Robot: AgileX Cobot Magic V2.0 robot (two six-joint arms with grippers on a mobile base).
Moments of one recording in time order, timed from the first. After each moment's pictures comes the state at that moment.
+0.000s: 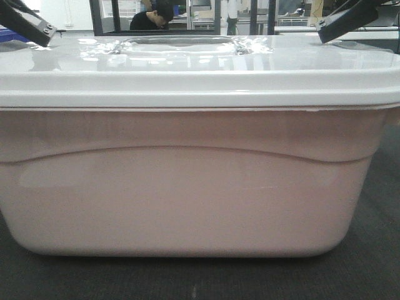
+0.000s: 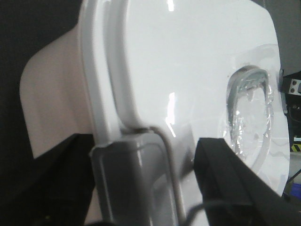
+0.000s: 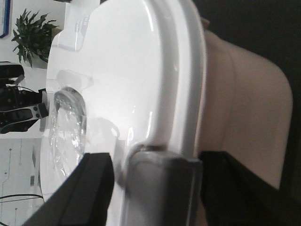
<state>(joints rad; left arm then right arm) 0.06 1.46 -0.98 -1.09 1.17 0.72 -0.14 1.44 -0.85 1.27 1.15 -0.69</state>
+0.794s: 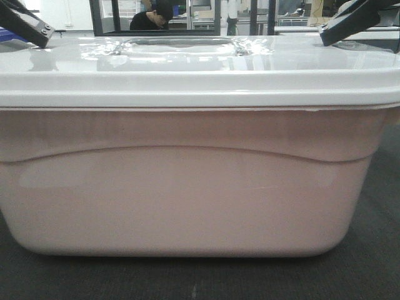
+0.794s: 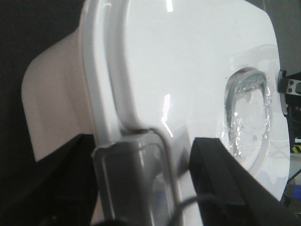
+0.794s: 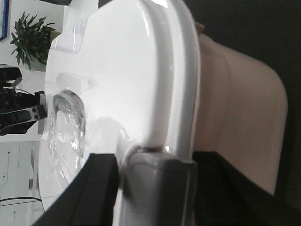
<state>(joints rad) 0.06 1.46 -0.98 -1.09 1.17 0.72 -0.14 1.44 -0.85 1.27 1.14 -0.69</state>
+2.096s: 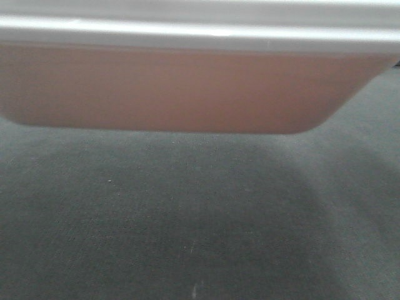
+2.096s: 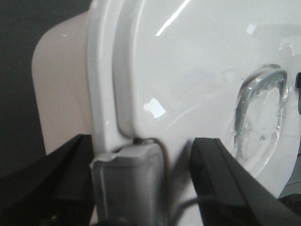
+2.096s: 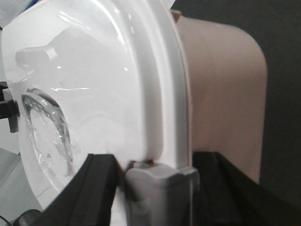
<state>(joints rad) 0.07 0.88 -0.98 -1.02 1.14 0.72 -0.15 0.92 -0.84 1.25 1.13 -0.70</state>
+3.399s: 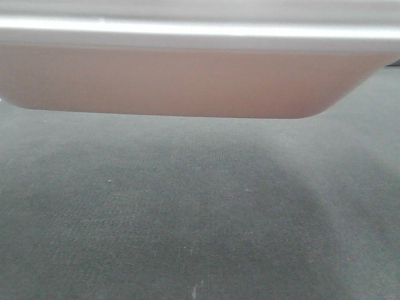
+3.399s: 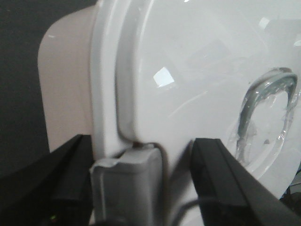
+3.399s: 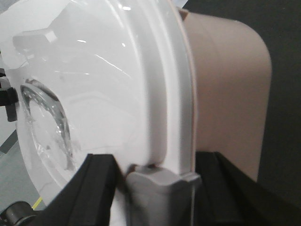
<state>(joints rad) 0.07 0.84 -0.98 -1.02 1.14 0.71 -0.15 0.82 -0.84 1.22 1.13 -0.70</state>
